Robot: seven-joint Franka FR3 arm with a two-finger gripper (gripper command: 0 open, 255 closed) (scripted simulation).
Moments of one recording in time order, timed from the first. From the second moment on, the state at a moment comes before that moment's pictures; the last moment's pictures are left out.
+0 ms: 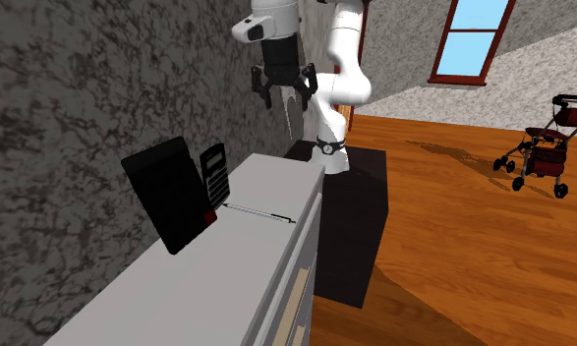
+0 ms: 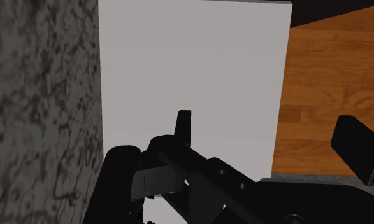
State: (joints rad) arm -0.09 -0.33 -0.06 -2.16 -0.01 1.62 -0.15
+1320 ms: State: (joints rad) arm -0.16 0.15 -0.12 -1.72 -0.04 1.63 -0.34
